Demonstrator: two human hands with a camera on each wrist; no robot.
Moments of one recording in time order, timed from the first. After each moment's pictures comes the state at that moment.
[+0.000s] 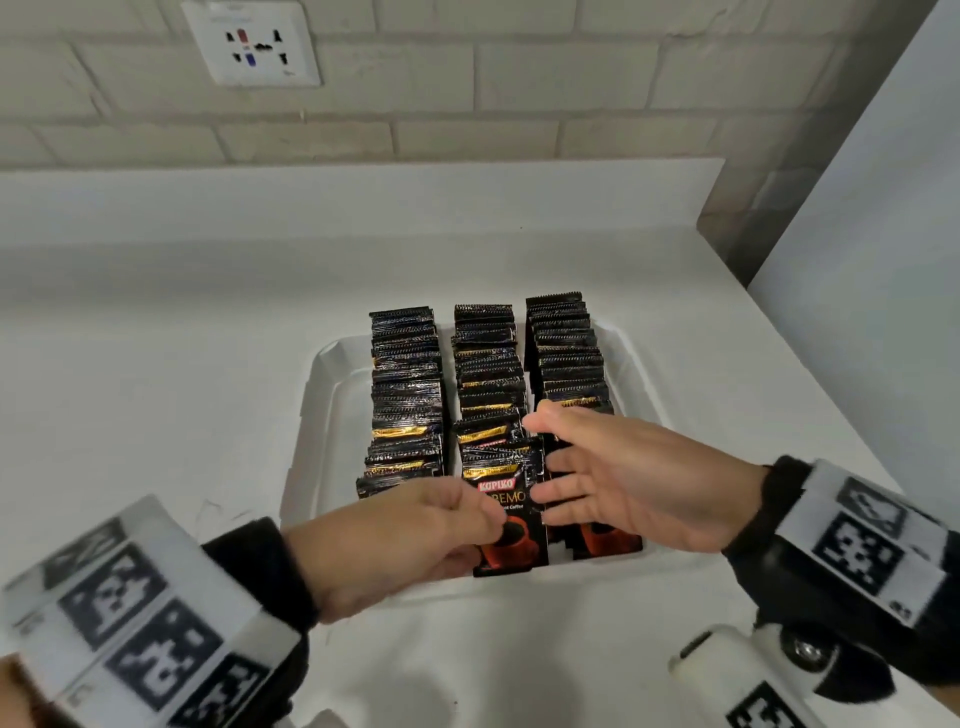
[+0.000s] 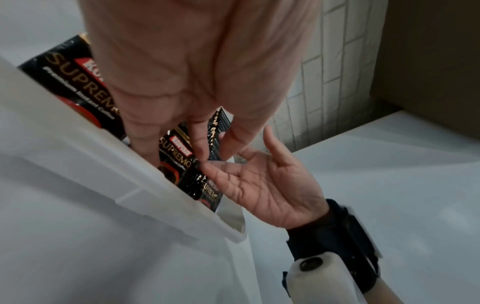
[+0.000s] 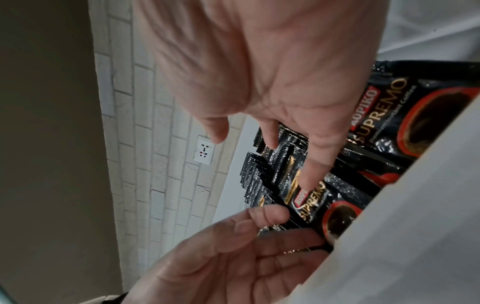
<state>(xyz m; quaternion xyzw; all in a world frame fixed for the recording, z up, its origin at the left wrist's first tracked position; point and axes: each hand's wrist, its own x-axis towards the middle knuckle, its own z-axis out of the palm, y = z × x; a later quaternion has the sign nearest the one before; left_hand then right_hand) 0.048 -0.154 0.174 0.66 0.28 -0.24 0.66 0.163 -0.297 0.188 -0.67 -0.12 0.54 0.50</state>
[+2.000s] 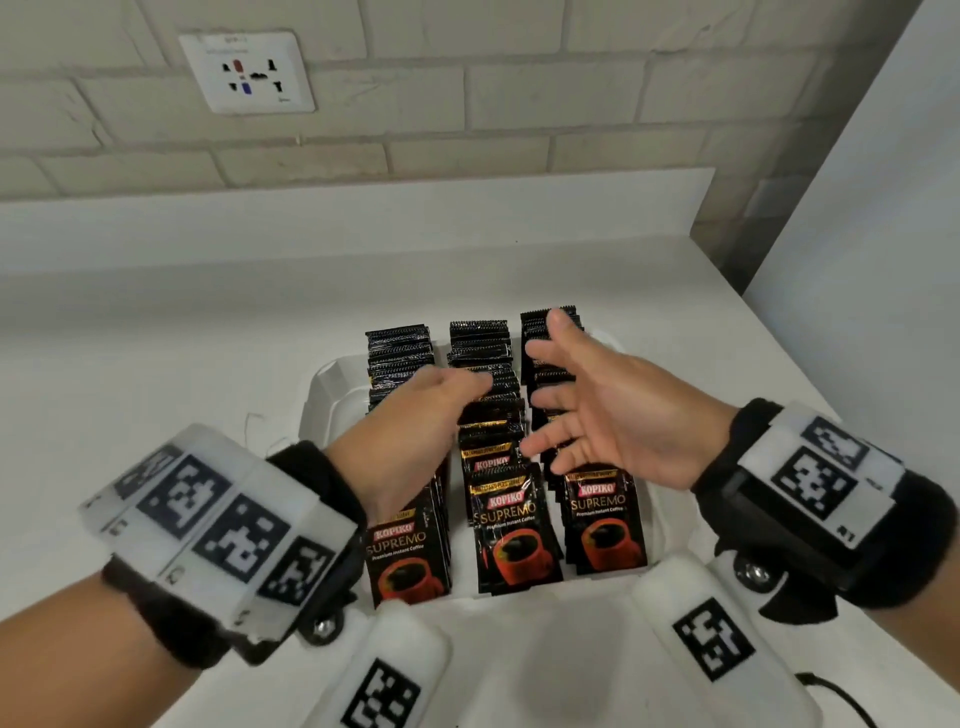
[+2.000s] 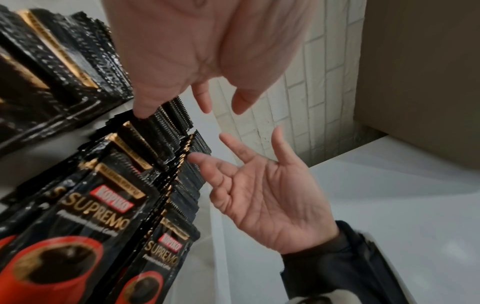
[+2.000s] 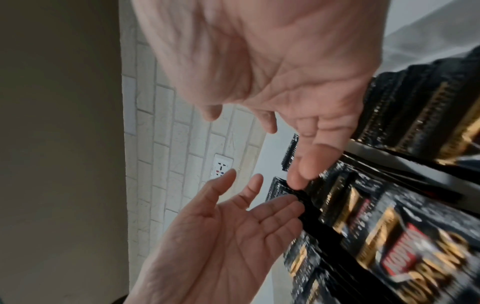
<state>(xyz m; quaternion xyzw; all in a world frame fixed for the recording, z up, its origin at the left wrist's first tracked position) 0.099 -0.144 0.196 0.69 0.27 -0.05 0.67 0.183 -0.277 0.217 -0.69 -0.13 0.45 0.55</state>
